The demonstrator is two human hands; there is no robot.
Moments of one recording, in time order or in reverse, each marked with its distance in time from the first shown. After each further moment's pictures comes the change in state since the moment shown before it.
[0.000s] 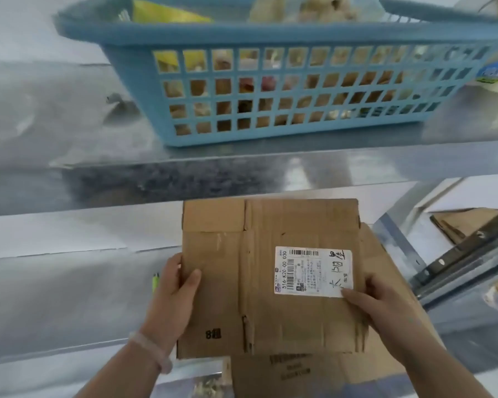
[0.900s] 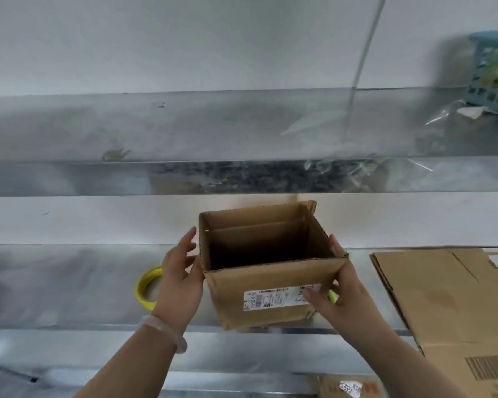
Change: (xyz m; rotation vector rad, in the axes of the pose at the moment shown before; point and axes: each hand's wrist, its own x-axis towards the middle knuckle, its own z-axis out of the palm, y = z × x) left_hand 0.030 -0.034 -0.345 -0.019 0.205 0.310; right_hand -0.099 -0.046 0.375 -0.290 -0.242 -0.528
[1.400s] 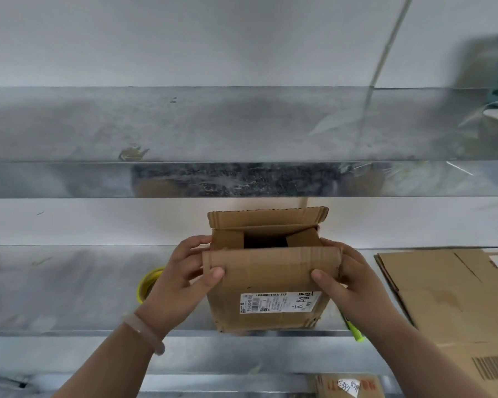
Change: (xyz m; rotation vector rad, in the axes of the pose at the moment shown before) left_hand 0.024 -0.011 -0.035 0.219 -0.371 0.167; right_hand 0.017 -0.018 0.008 -0.040 0.116 -0.161
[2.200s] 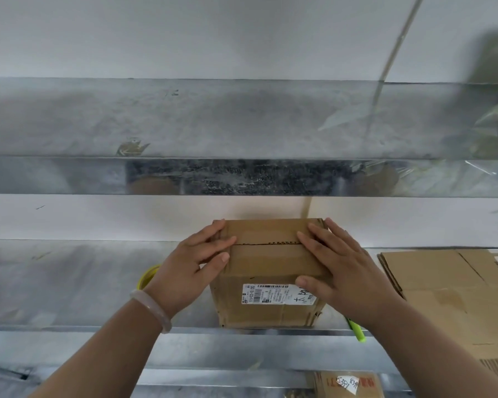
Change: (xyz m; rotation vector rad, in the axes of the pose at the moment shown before) left_hand 0.019 0.008 -0.004 0.276 -0.102 0.097; right_hand 0.026 -0.006 -0.006 -0.769 -0.255 -0.219
